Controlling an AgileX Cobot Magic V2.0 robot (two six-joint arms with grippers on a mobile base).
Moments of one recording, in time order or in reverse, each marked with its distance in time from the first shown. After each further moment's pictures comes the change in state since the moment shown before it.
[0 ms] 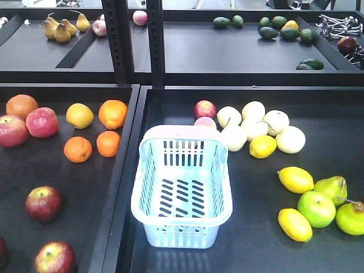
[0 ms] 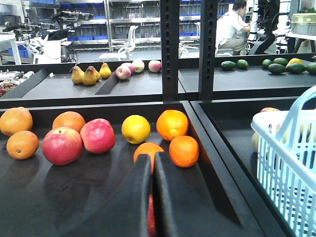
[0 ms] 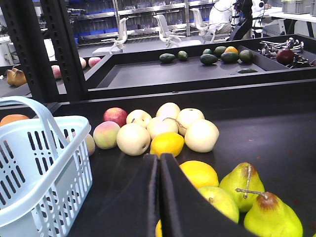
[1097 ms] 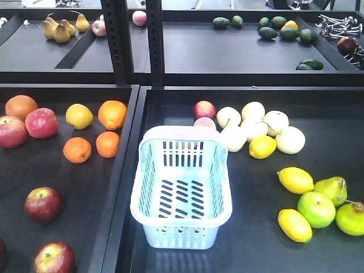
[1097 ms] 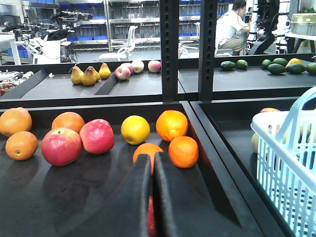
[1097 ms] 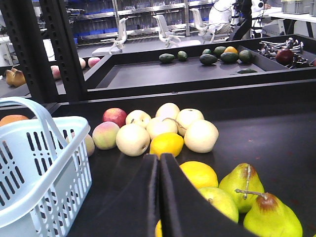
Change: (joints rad) left arm 0.000 0.000 0.000 0.000 0.000 0.000; right arm 0.000 0.000 0.000 0.000 0.000 0.000
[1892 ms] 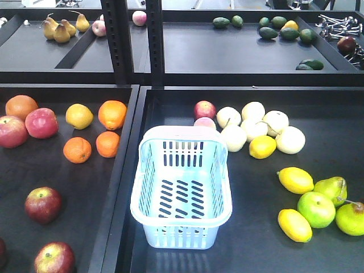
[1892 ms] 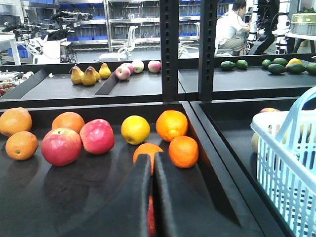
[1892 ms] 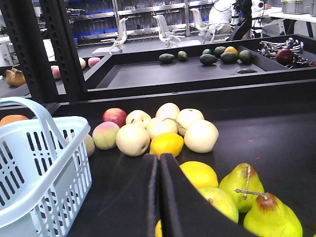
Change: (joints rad) left arm 0.000 0.000 0.000 0.000 0.000 0.000; right arm 0.000 0.000 0.000 0.000 0.000 0.000
